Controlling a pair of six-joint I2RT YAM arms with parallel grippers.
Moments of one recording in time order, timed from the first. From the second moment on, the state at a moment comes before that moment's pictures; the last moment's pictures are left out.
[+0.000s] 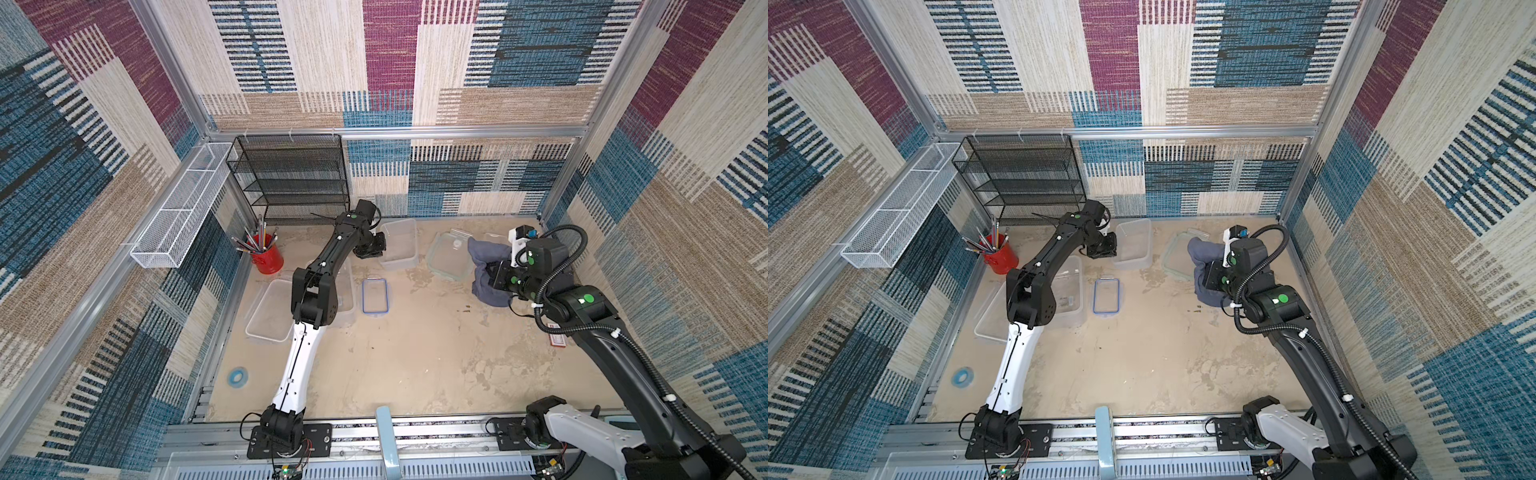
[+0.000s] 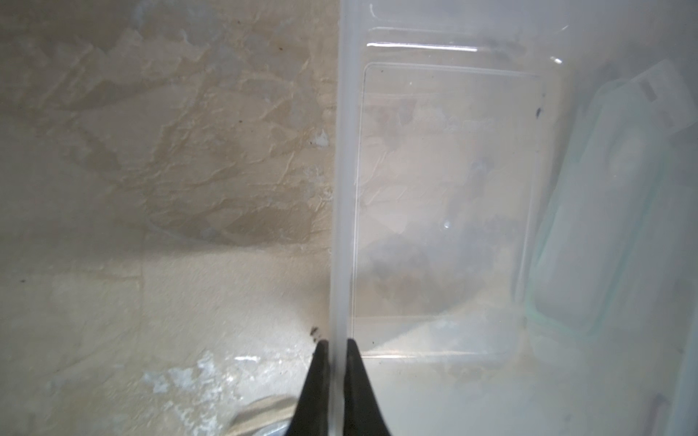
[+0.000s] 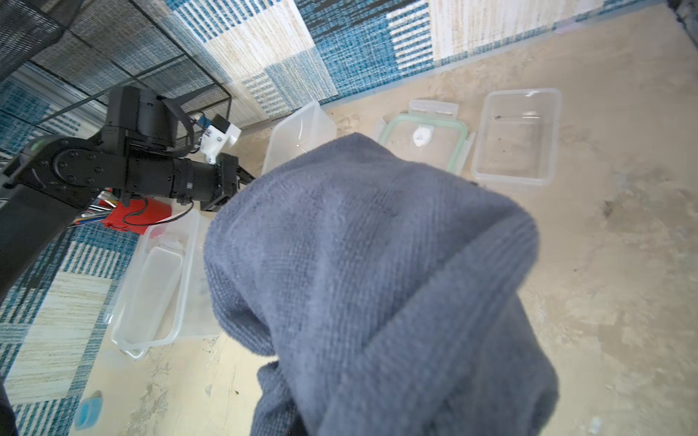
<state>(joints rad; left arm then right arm) -0.34 2.56 2.46 -1.05 0.24 -0.40 0.32 1.07 1.15 -0.66 -0.07 0.45</state>
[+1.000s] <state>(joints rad) -0.64 1.94 1.52 -0.94 0.10 -0.57 0.47 1.54 1.23 -0.38 -0.42 0.40</state>
